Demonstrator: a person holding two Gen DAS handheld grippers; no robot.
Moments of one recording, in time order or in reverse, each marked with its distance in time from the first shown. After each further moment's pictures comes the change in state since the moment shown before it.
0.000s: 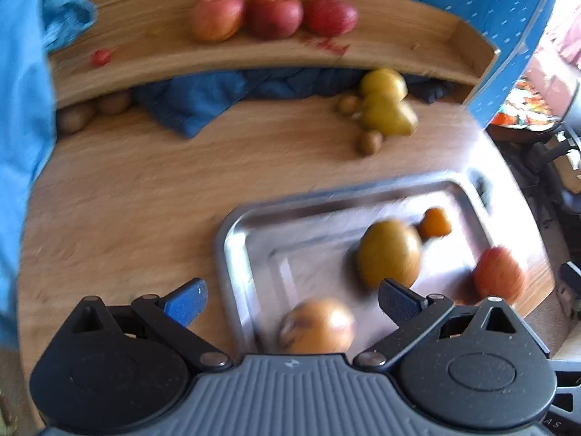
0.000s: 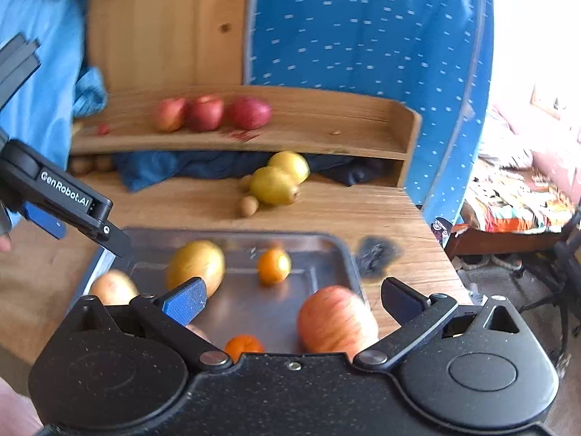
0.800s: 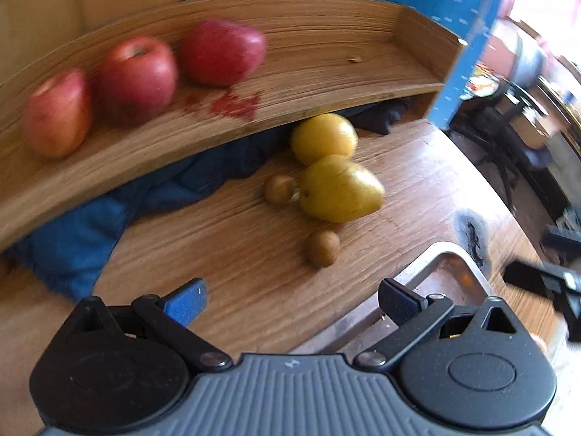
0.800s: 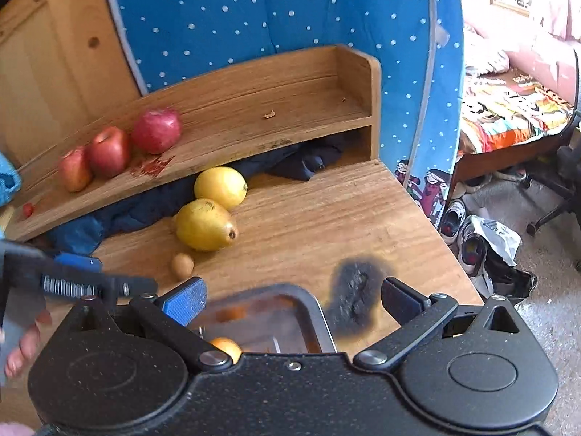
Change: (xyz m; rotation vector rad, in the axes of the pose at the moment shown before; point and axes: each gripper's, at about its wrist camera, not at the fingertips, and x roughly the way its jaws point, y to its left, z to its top) left arm 0.095 -0.041 0.105 0.294 -0.028 -0.132; right arm 0.114 -0.069 0.079 0.284 0.191 -0.016
